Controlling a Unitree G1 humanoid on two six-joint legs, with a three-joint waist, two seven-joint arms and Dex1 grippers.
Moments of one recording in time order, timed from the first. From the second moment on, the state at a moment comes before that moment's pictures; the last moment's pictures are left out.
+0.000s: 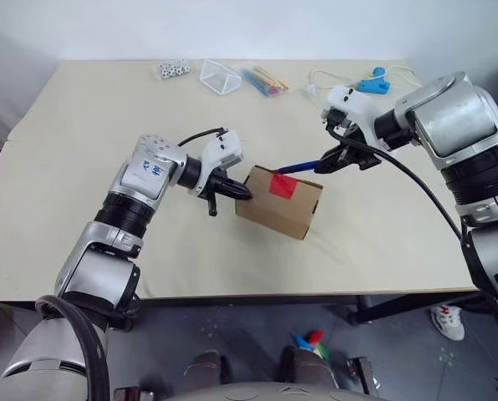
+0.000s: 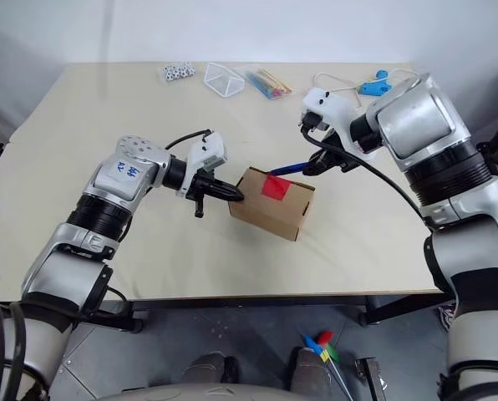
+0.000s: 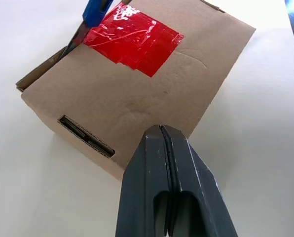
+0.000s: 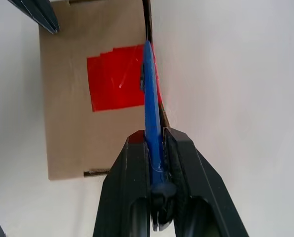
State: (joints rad) left arm -1.12 0.47 -0.32 0.60 -0.07 0.50 -1.21; right arm -1.39 -0.76 0.57 0.40 0.11 1.06 1.30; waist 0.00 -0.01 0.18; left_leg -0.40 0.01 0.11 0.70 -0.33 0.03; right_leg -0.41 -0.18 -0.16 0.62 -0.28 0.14
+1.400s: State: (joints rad) left arm -1.15 0.41 -0.31 0.66 -0.02 0.44 -1.15; right arm -1.51 -0.79 0.73 0.31 0.10 1.41 1.36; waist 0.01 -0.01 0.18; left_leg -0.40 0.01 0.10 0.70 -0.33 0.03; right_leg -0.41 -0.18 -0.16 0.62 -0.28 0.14
